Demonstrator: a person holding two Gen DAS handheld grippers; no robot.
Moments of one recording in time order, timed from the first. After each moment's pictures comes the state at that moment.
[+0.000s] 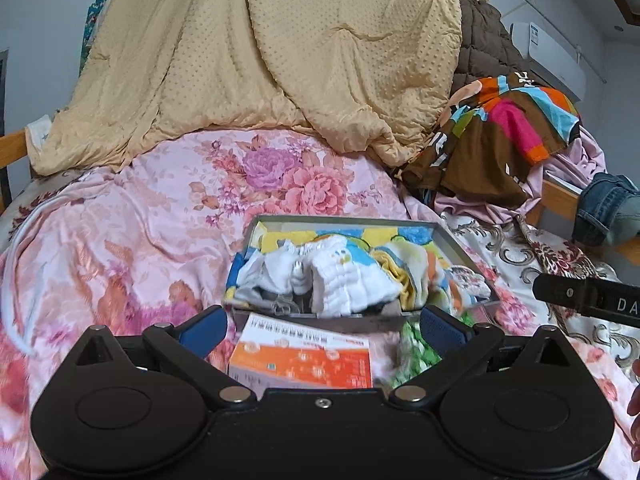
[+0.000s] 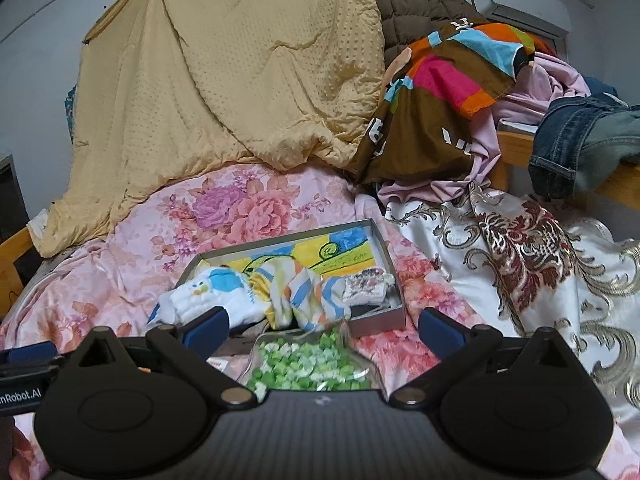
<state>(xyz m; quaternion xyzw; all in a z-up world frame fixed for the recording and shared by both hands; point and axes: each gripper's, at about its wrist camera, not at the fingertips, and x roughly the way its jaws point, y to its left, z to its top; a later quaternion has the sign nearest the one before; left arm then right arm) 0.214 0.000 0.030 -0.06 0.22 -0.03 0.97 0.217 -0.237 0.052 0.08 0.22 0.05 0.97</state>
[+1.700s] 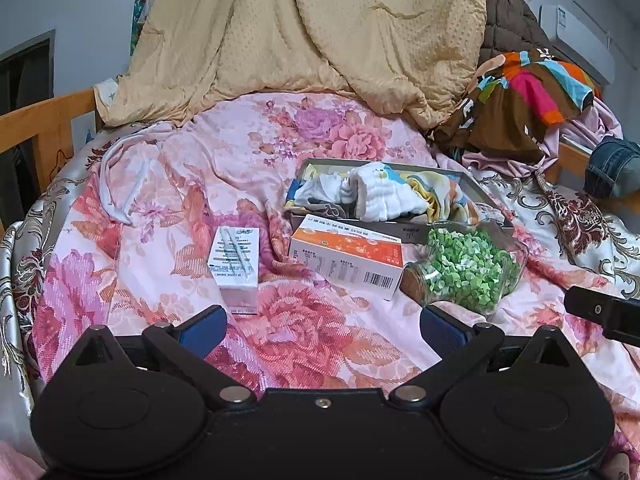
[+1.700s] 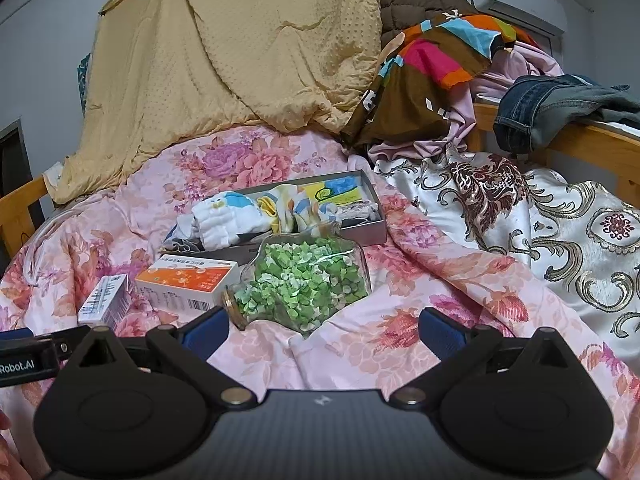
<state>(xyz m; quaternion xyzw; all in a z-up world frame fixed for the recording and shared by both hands) 0.103 0.003 -0.004 -0.06 0.26 0.03 0.96 0.112 -0.231 0.014 0.05 0.24 0.04 0.97</state>
